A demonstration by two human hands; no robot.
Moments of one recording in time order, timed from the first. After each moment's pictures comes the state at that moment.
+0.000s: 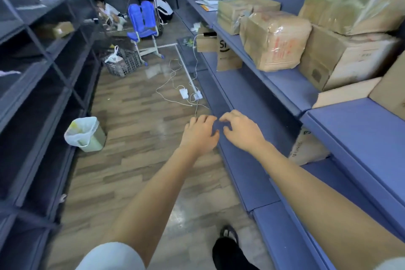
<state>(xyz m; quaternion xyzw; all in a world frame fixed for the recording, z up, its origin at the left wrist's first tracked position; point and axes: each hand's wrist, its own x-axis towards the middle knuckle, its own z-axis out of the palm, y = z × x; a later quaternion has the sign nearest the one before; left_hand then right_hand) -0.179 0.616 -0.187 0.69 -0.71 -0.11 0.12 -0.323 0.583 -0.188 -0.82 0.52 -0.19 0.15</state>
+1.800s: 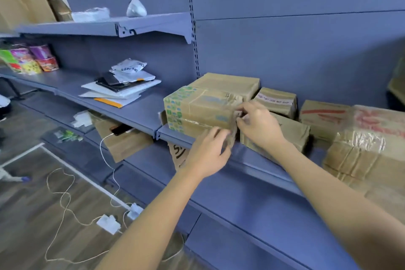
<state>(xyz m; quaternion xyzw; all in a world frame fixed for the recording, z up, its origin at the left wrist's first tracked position) -0.075 -0.101 -0.127 0.22 -0.94 -0.10 0.22 -0.226 -0.030 -0.094 -0.52 0.76 -0.37 -0.06</state>
